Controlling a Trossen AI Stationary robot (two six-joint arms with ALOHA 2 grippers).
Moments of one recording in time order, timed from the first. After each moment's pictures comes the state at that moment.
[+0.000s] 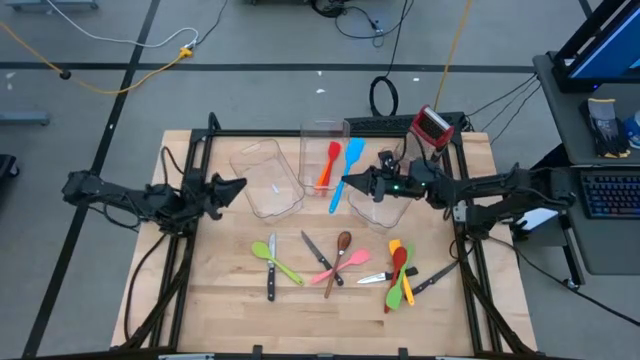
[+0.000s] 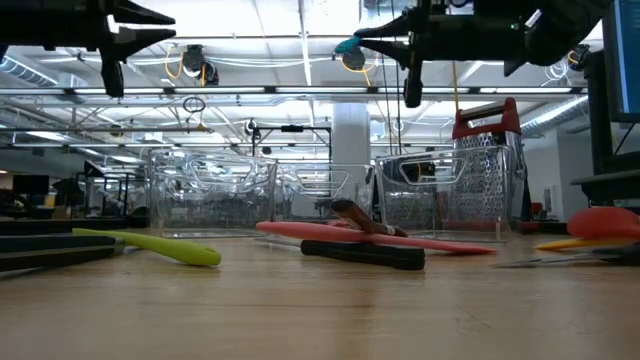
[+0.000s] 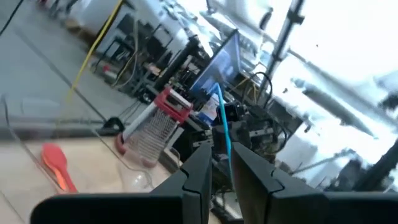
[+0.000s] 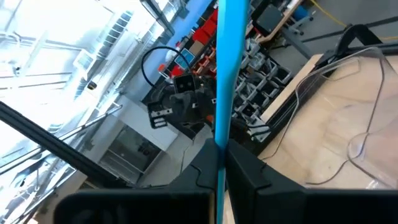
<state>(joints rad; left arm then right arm) -0.24 0.42 0.18 0.52 -0.61 -0.56 -0.18 1.29 0.59 0.81 -0.11 0.93</state>
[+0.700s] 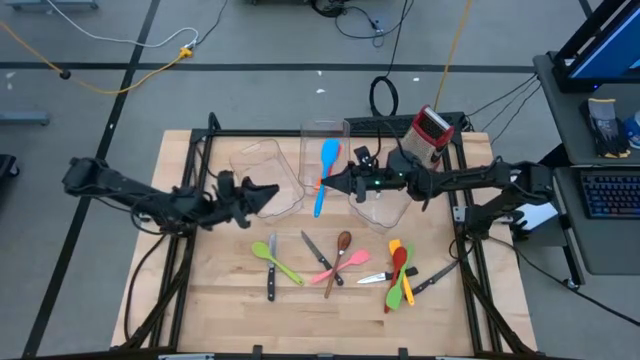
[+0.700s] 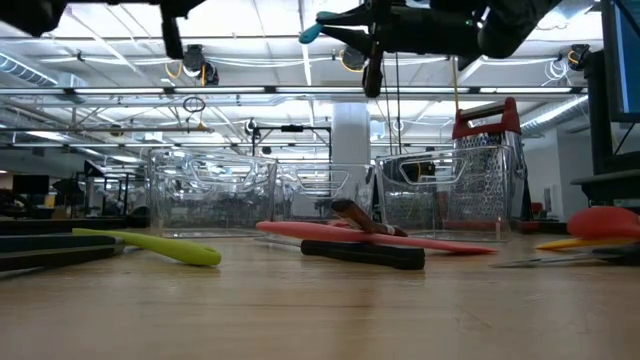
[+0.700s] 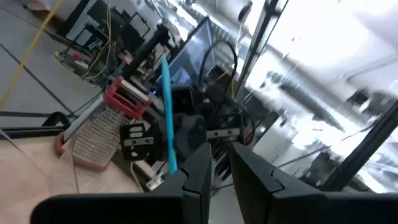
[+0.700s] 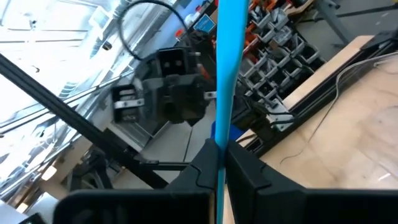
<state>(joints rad) -0.23 1.00 0.46 0.86 -0.52 -0.57 -0.21 1.47 0.82 0.75 -0.30 0.85</state>
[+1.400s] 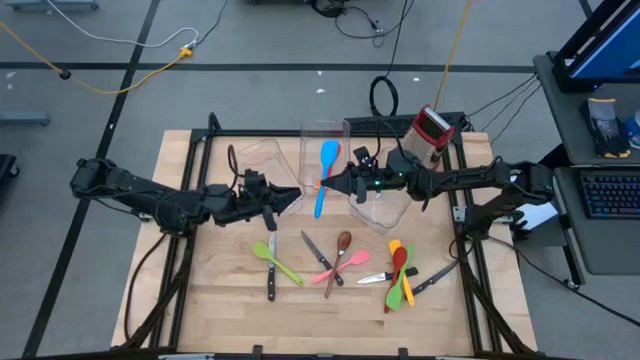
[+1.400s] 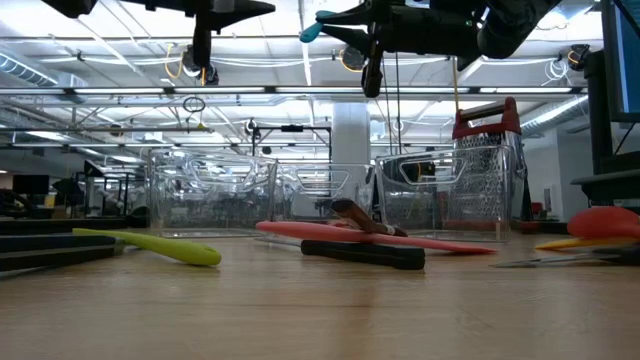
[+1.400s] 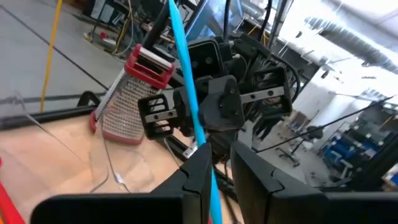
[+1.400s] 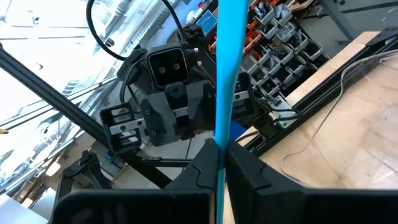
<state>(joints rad) -0.17 1.15 0.63 0.60 -0.45 -0.54 -0.21 1.47 0.82 0.75 -0.32 0.85</state>
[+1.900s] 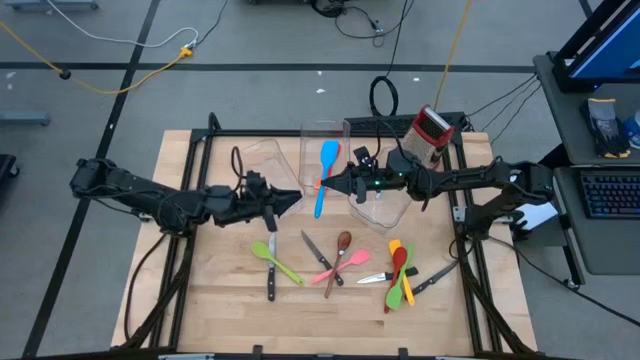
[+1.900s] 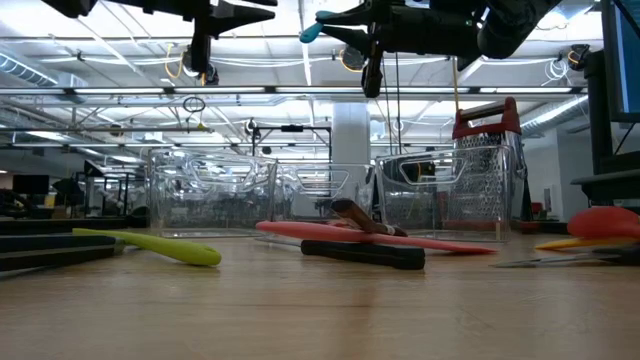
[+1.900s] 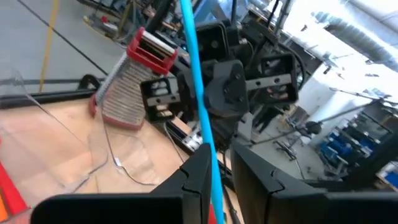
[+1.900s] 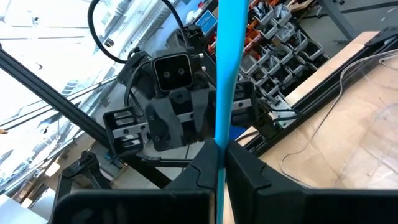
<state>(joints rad) -0.17 1.15 0.63 0.55 -0.43 -0.62 -0.21 1.47 0.82 0.75 -0.32 0.85</state>
